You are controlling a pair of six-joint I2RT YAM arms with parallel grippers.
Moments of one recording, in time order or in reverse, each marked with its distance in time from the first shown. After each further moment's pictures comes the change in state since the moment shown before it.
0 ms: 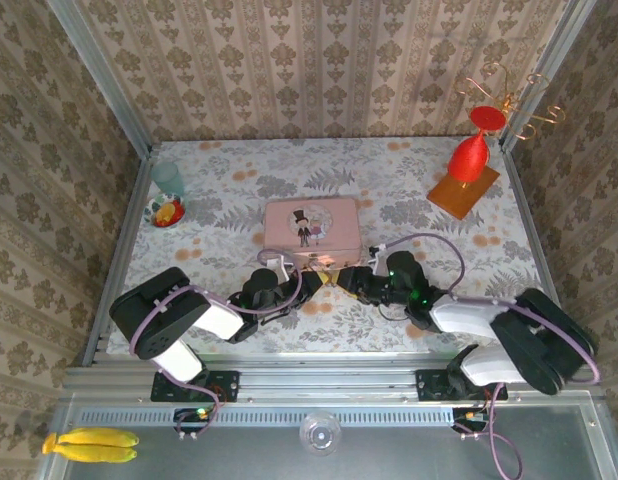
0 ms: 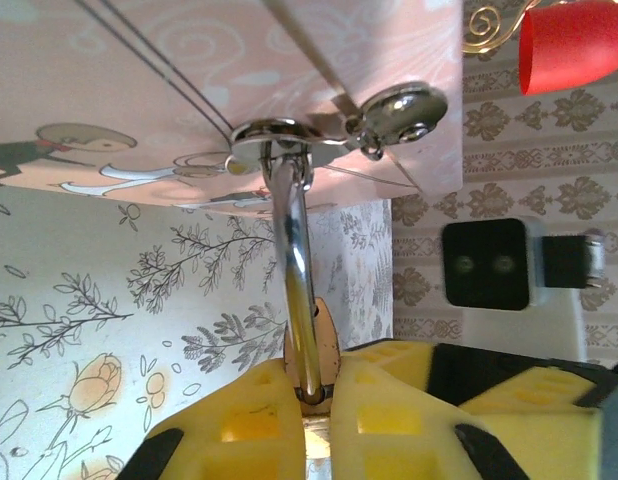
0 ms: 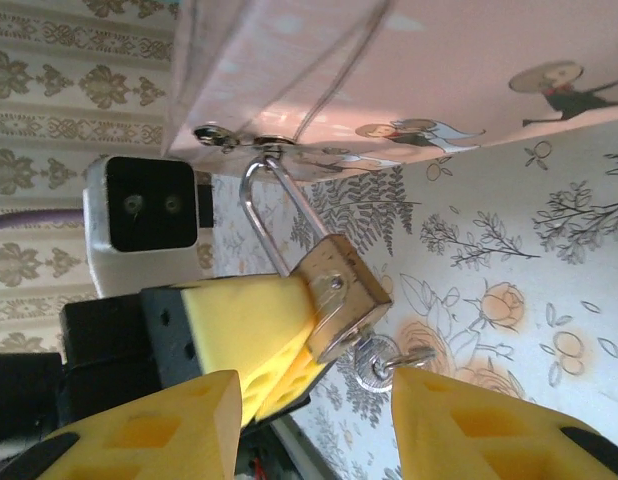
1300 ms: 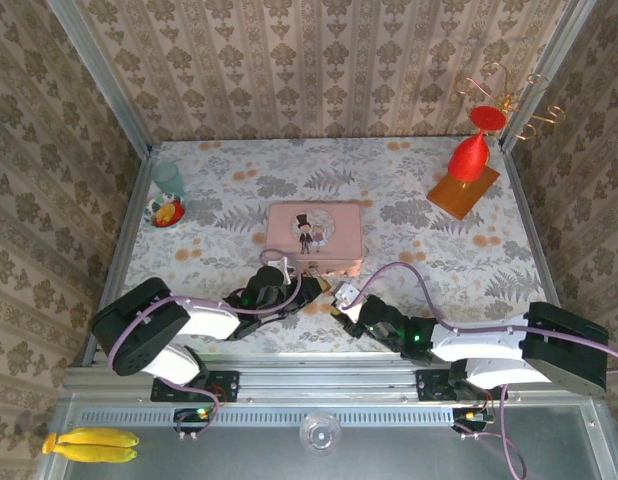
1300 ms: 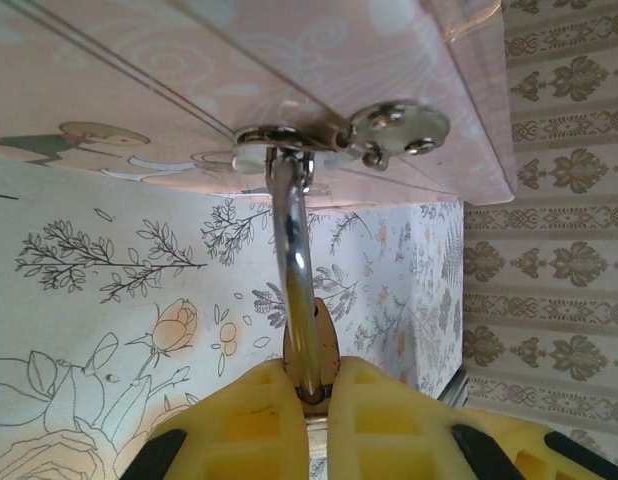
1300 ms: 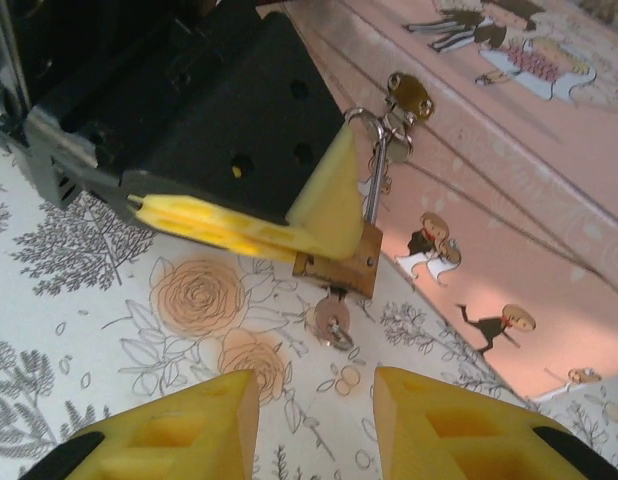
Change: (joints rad) left arm -0.023 -0.130 0.040 -0.330 -0.012 0.088; right arm 0.513 -0.086 -0.053 -0.101 0.834 -1.179
